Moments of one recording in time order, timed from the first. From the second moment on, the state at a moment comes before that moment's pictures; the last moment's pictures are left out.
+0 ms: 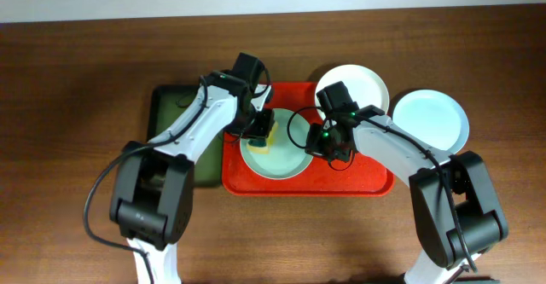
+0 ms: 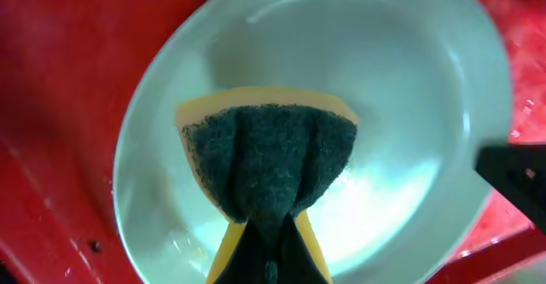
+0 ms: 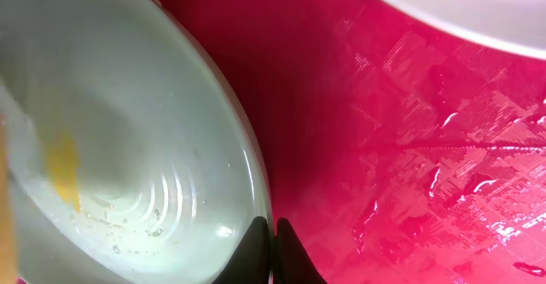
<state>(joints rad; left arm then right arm) -0.41 2.05 1.55 -0.90 0.24 -0.17 0.36 1.85 1.12 -0.57 -0.23 0.65</state>
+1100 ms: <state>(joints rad) -0.44 2.00 1.31 -0.61 0.11 -0.27 0.42 1.85 1.11 -0.55 -0.21 0.65</state>
